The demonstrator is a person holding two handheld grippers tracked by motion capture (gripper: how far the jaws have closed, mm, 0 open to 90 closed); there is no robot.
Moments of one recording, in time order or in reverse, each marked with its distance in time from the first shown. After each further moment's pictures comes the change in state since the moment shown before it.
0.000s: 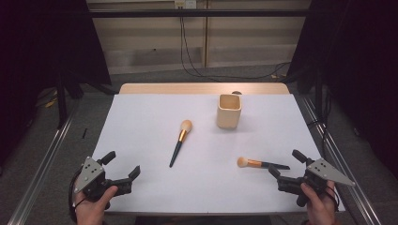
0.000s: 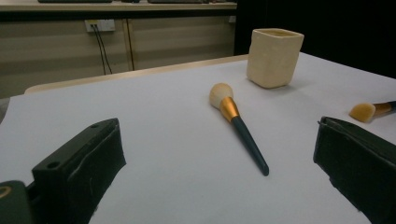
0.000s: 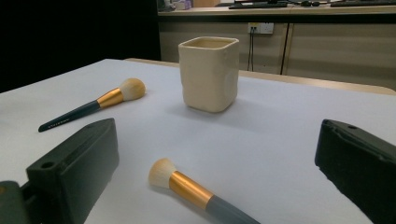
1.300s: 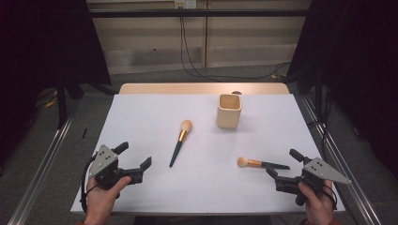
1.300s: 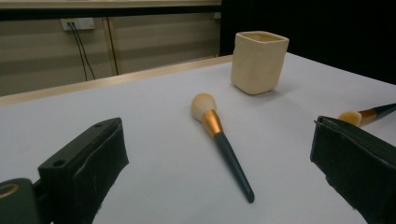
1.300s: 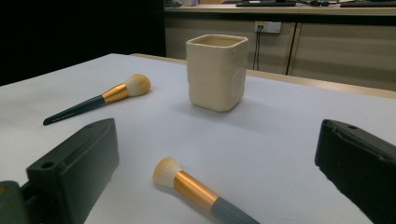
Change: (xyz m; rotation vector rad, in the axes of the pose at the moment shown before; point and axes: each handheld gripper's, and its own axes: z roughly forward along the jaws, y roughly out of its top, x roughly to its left) left arm -0.011 0.025 0.034 0.018 -0.075 0.027; right arm 0.003 0.002 0.005 0.010 0.026 -0.029
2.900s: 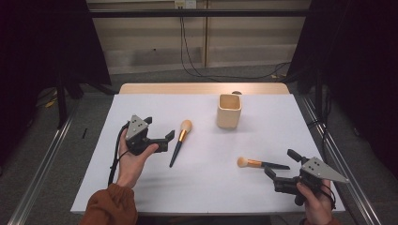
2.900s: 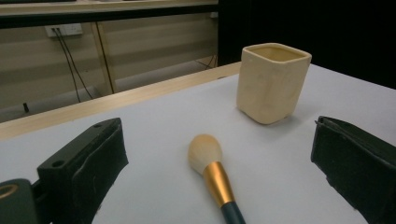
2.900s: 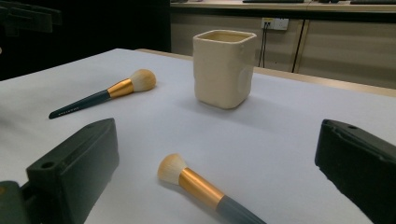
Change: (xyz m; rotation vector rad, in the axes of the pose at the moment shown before) left arm 0.002 0.034 0.099 0.009 -0.014 0.019; right arm 0.001 -0.001 0.003 0.016 0.021 -0.013
